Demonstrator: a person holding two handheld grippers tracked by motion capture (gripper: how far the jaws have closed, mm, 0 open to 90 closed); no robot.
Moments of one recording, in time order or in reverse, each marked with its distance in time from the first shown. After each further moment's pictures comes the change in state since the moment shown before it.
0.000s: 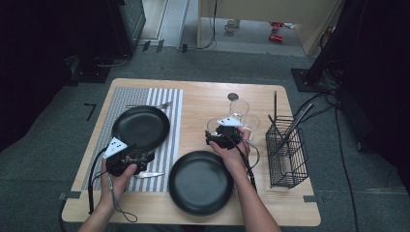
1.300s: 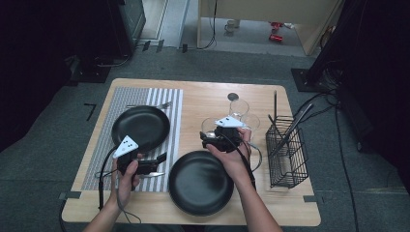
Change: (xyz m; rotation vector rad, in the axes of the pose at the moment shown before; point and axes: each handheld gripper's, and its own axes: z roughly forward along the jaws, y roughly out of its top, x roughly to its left) left arm -0.027 0.009 0.016 -0.028 -0.145 0.060; right arm 0.026 0.024 -0.053 -0.041 0.100 -0.018
